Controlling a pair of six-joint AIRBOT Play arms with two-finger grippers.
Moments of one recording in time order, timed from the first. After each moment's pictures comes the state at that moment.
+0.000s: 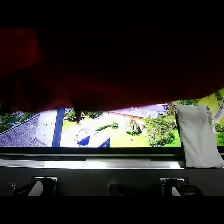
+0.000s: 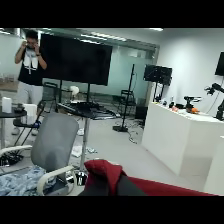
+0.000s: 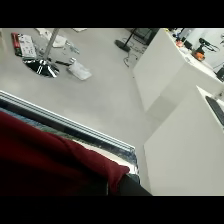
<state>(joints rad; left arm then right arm) 0.39 -0.79 1.93 0.86 -0.99 -1.40 -0.02 -0.82 1.94 -1.70 1.20 1.10</state>
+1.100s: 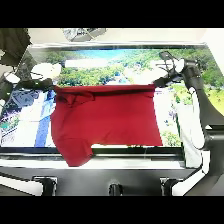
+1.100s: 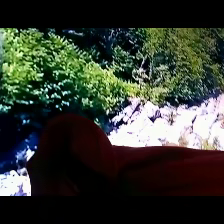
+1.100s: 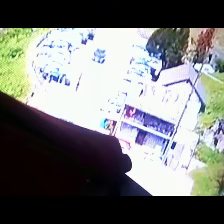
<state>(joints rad) 0.20 -1.69 1.55 1.05 -0.93 -1.34 -0.02 -1.87 1.89 -1.48 1.10 1.20</state>
